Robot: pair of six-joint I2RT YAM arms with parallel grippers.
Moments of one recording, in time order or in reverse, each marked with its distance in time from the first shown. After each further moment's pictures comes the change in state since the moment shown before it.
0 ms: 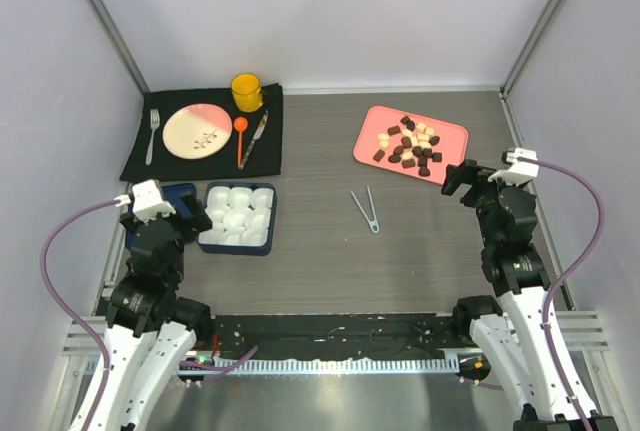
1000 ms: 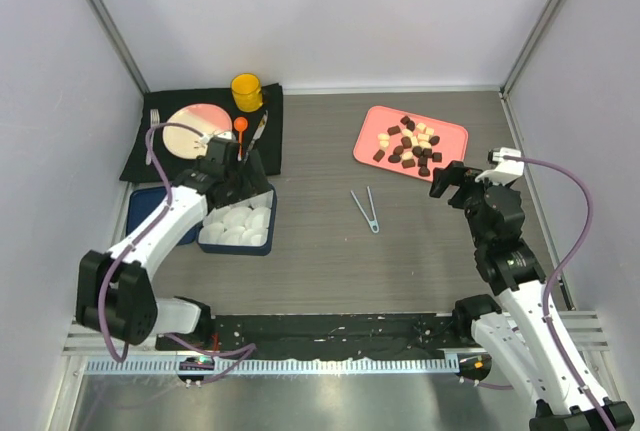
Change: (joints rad) left arm -0.011 0.945 0.314 0.040 0.440 -0.278; right arm 0.122 0.027 -0.009 -0.001 0.071 0.045
